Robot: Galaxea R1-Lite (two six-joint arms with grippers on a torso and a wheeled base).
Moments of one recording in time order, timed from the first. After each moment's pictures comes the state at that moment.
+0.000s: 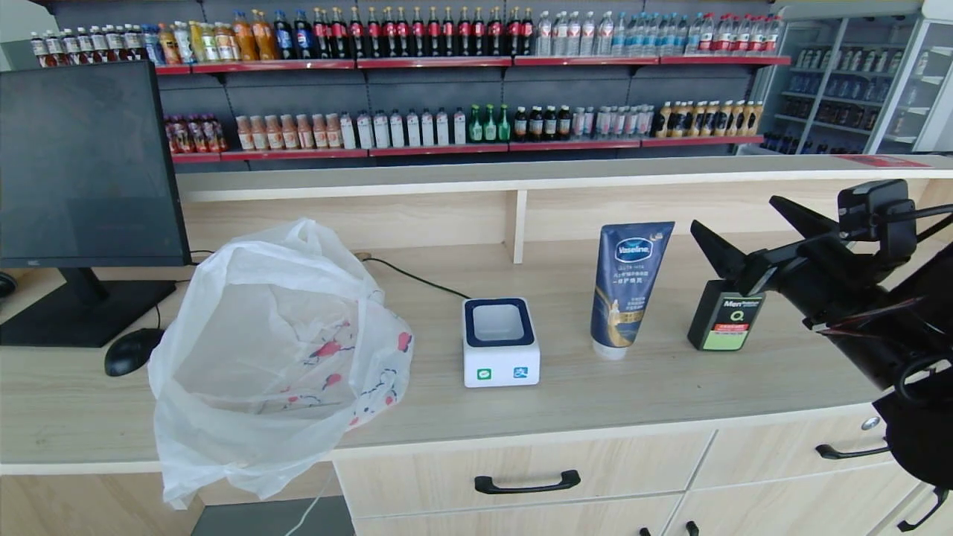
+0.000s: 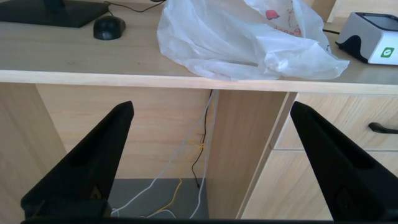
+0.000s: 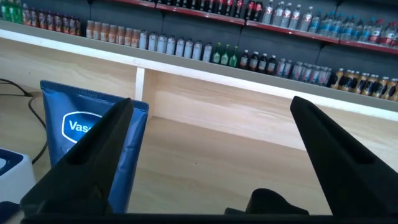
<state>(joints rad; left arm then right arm) 0.00 0.00 0.00 0.01 0.00 0.00 0.11 1.80 -0.56 -1.57 0.17 -0.16</state>
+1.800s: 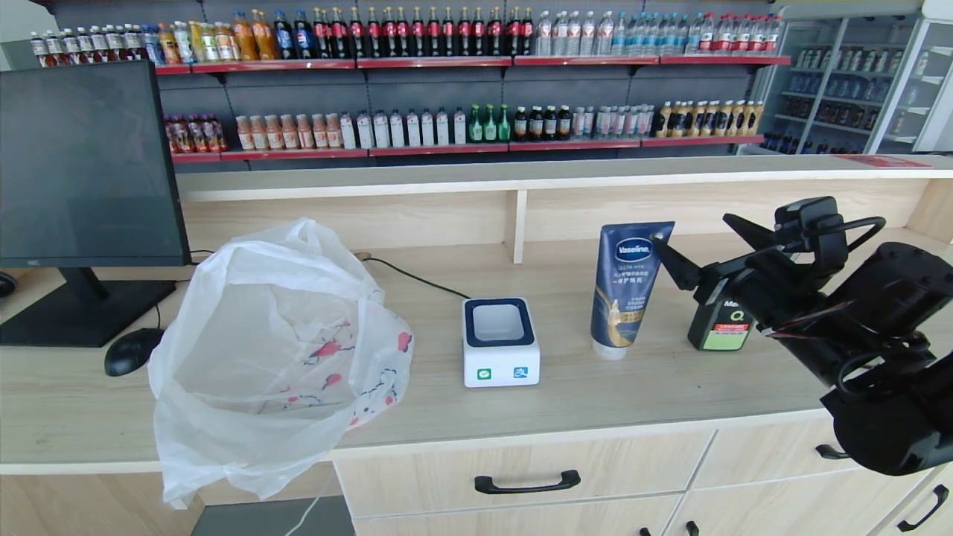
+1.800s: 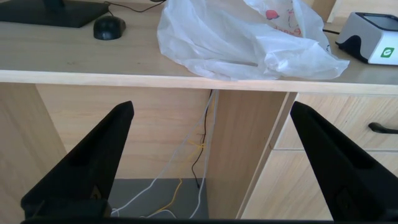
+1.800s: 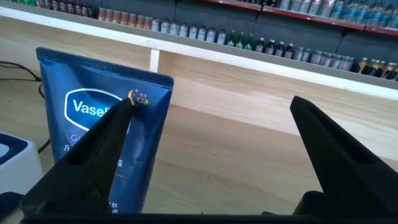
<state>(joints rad) 0.00 0.00 0.00 0.01 0.00 0.00 0.15 1.92 -0.62 -1.57 0.17 -0.16</state>
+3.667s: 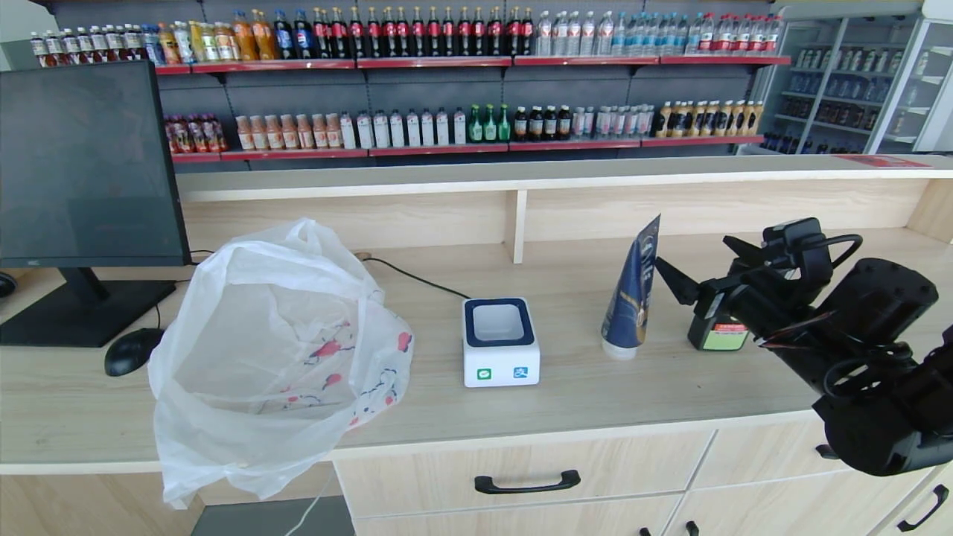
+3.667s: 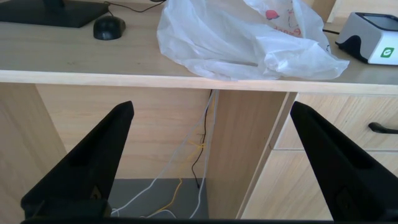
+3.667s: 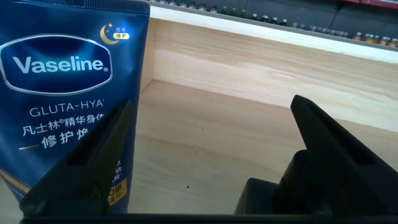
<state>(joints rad) 0.00 0.00 0.00 0.01 0.00 0.00 0.11 1.98 -0.61 -1.57 0.16 -0.16</state>
